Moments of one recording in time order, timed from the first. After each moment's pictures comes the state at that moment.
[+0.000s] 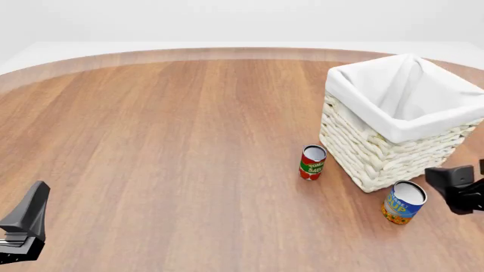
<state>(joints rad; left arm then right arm) 0.00 0.01 0.00 0.00 0.00 0.02 0.59 -0.62 0.75 -0.15</state>
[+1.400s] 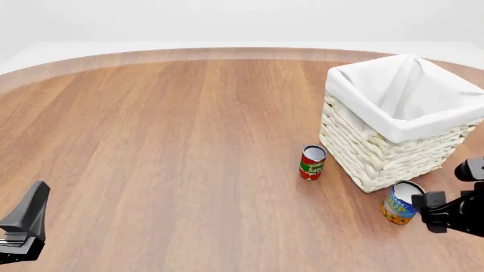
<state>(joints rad) 0.00 0.01 0.00 0.00 0.00 -0.07 0.70 -0.42 0.57 -0.14</state>
